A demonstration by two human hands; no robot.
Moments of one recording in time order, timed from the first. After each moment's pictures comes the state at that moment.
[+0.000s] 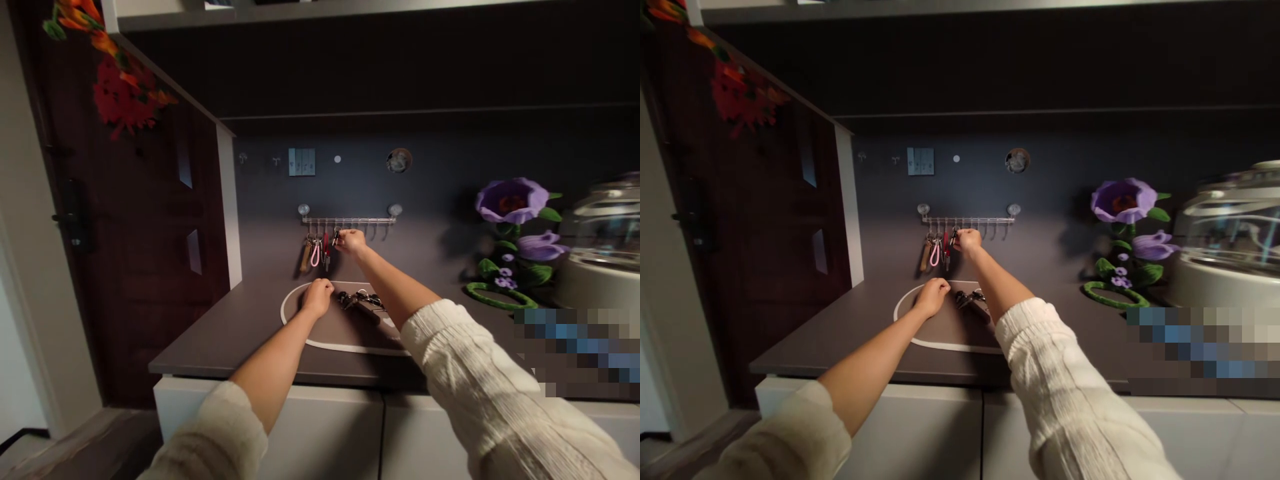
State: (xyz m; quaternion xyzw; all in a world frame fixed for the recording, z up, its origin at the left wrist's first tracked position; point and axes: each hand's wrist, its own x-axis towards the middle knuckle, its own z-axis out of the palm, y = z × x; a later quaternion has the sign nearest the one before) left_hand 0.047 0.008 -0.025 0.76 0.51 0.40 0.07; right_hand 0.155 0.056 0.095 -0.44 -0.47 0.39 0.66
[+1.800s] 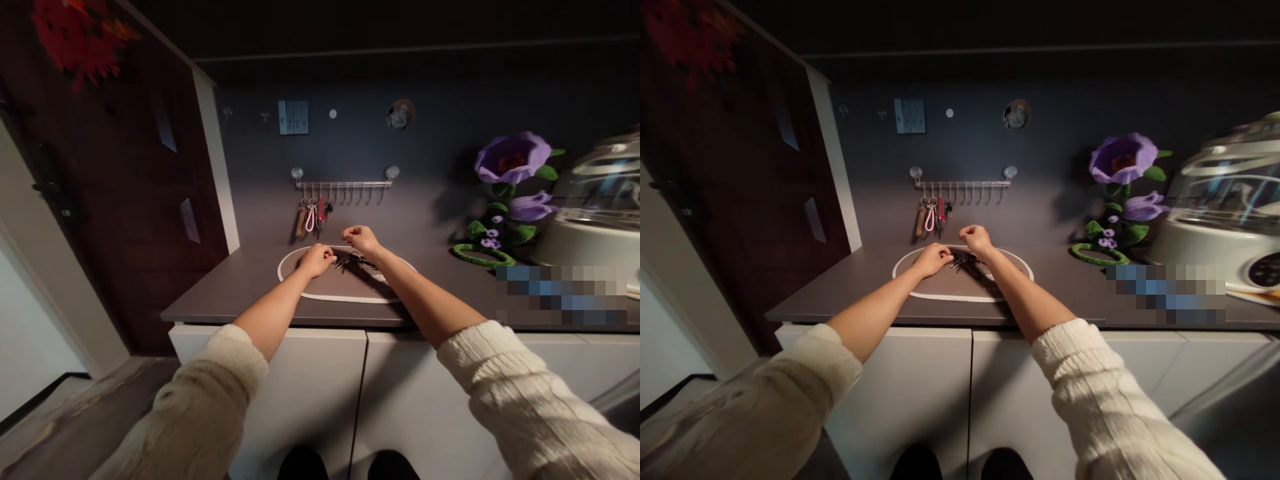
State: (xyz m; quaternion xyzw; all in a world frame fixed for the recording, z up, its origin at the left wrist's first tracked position) left_hand 0.045 0.004 -0.024 0.81 0.46 0.35 0.07; right_hand 0.192 -0.004 0.023 -0.55 -0.60 0.25 0.52
